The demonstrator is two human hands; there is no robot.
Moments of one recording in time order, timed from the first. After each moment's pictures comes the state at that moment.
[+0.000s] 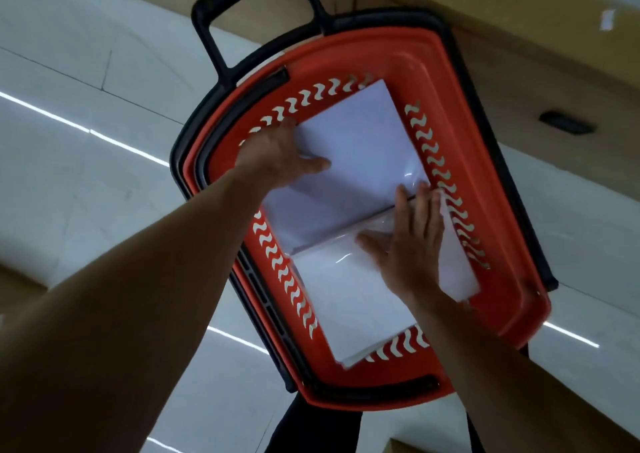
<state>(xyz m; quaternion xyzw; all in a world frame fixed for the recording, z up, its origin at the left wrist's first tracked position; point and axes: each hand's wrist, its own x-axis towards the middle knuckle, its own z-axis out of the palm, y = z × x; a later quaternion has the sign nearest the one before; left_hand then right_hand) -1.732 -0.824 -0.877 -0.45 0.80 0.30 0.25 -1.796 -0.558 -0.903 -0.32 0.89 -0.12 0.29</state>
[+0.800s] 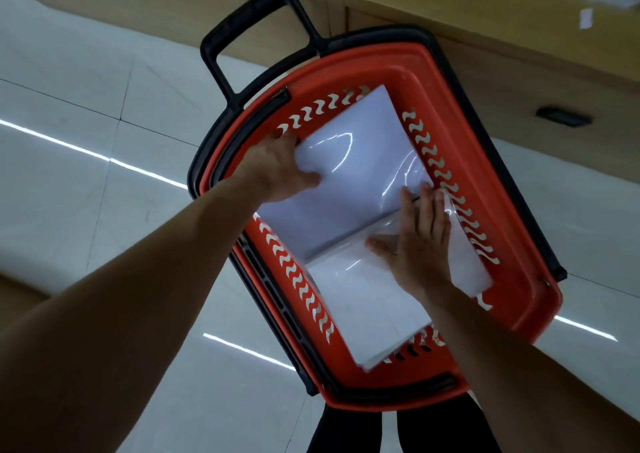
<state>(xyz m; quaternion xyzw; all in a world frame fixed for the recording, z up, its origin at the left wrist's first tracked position) -1.727 -0.834 -0.842 -0.38 0.83 0.29 0.27 -1.801 -0.558 -0.900 -0.33 0.89 -0.11 0.30</state>
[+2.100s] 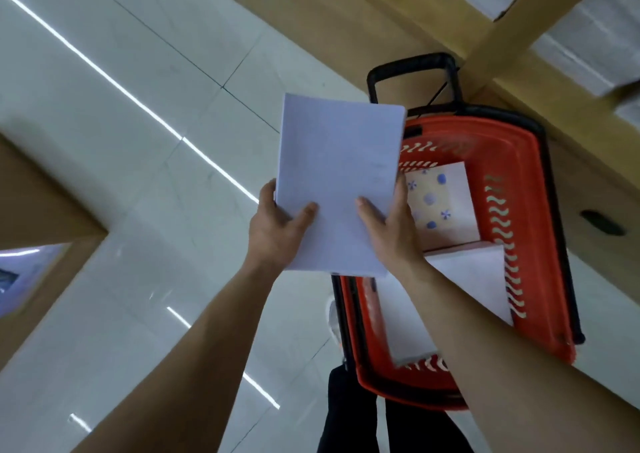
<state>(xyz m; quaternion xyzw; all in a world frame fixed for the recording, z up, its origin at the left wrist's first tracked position) -1.539 -0.795 -0.748 -0.67 0.55 0.48 -0.09 -1.714 -0.719 -0.794 -0.23 0.79 -0.32 0.47</state>
